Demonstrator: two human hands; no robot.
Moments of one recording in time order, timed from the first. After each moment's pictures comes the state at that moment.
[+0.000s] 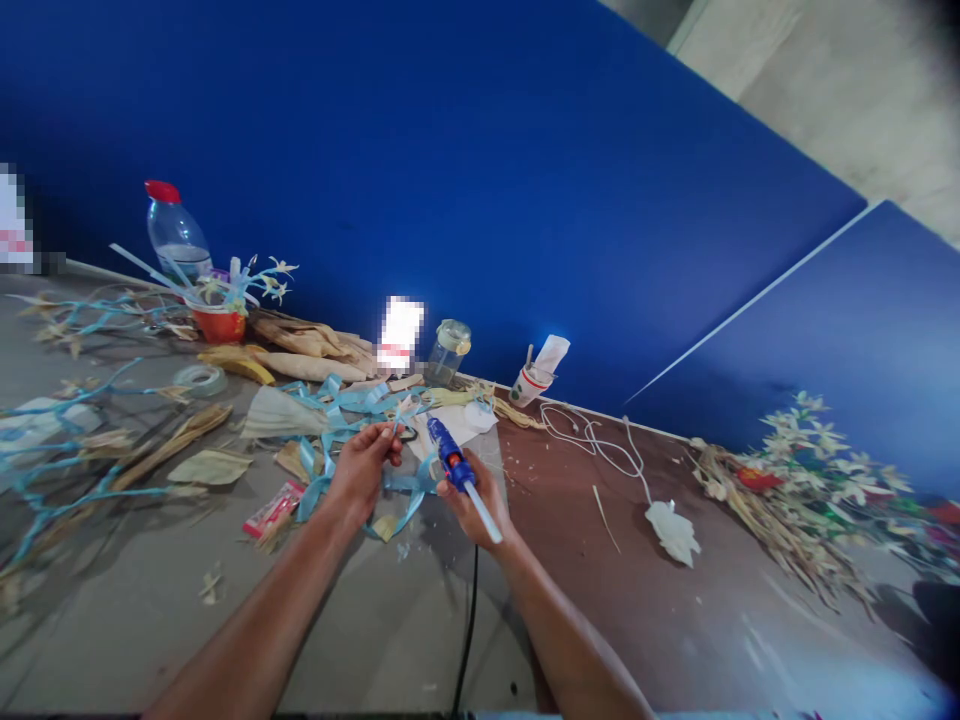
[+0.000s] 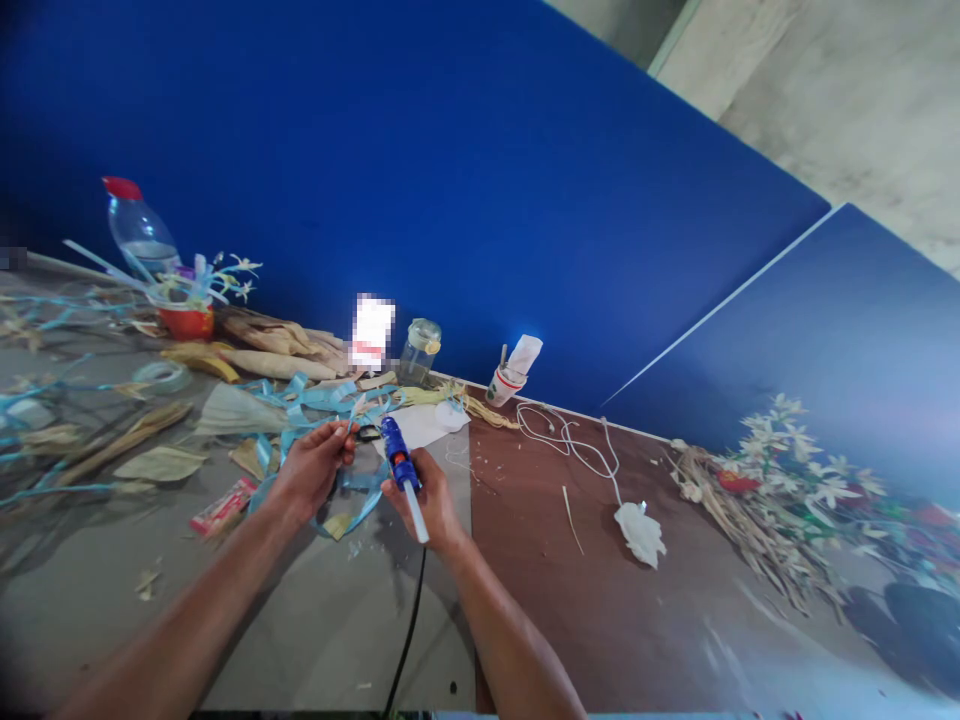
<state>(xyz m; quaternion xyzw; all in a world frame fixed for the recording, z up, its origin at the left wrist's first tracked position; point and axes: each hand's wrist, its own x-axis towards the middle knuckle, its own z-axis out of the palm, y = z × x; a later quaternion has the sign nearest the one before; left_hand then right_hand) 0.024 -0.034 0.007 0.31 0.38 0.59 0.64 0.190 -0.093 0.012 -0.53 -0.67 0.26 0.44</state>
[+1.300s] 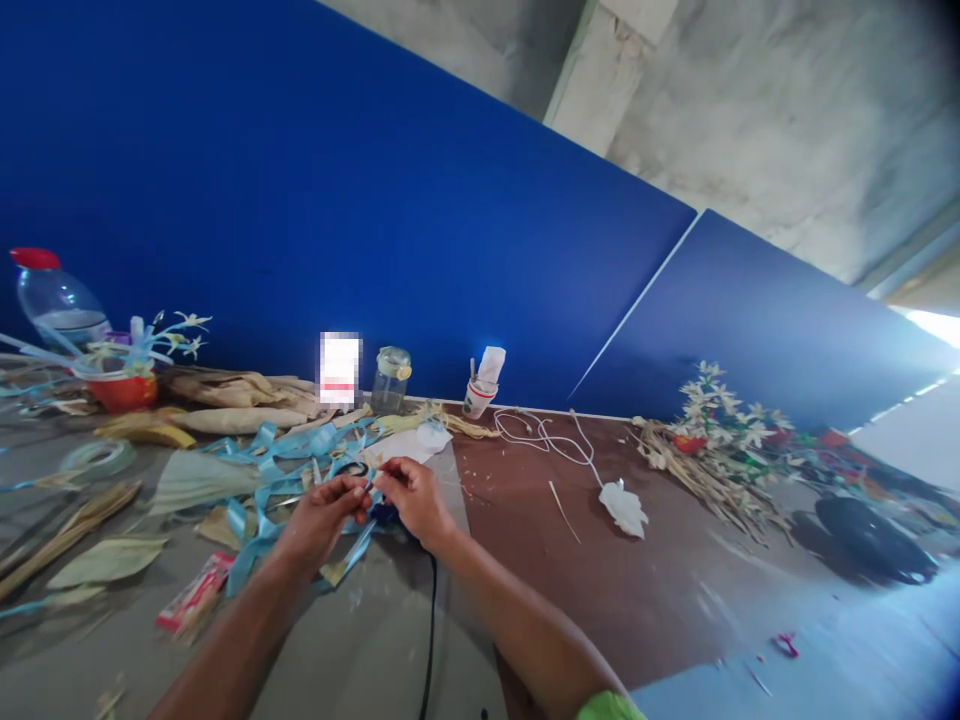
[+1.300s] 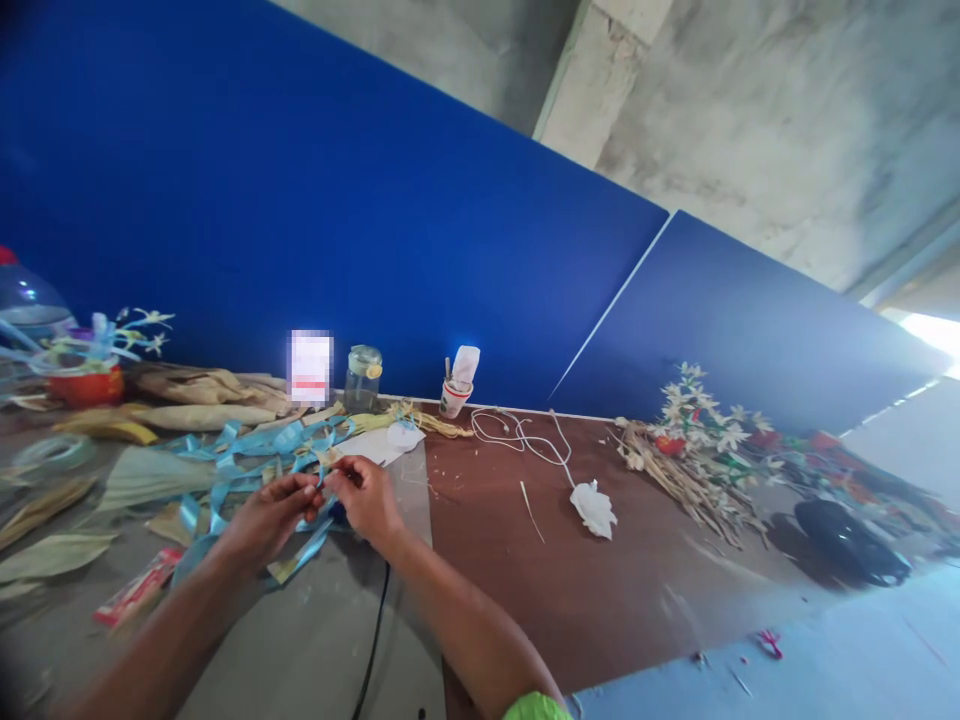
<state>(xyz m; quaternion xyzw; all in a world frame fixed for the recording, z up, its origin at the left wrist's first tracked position) 0.026 -0.032 -0.002 0.40 0.32 0.47 0.72 0.170 -0.057 0.019 -0.53 -0.55 0.38 0.52</state>
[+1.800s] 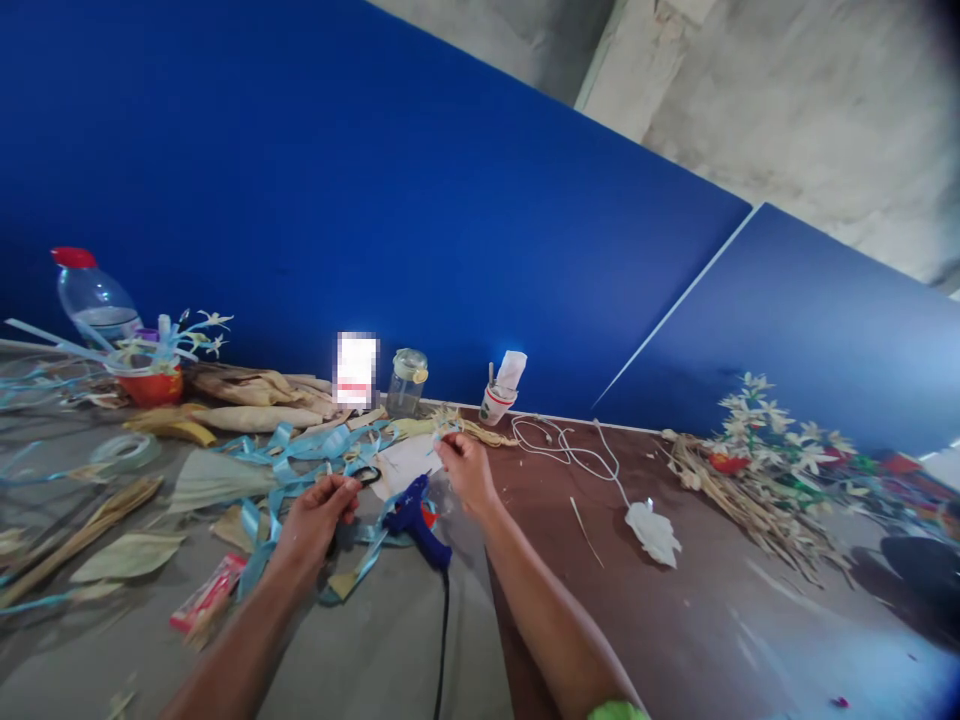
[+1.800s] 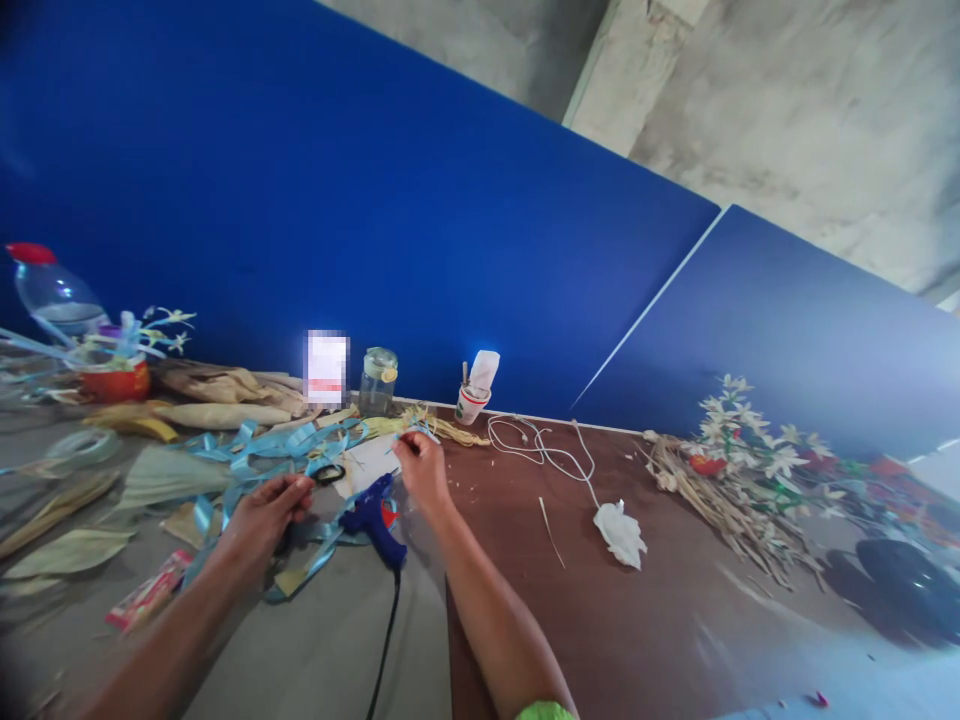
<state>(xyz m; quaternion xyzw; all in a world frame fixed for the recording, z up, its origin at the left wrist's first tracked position) 0.015 -0.029 -0.006 0.44 0.48 0.49 0.58 0.224 -0.018 0.027 -0.60 -0.52 0.27 0.54</state>
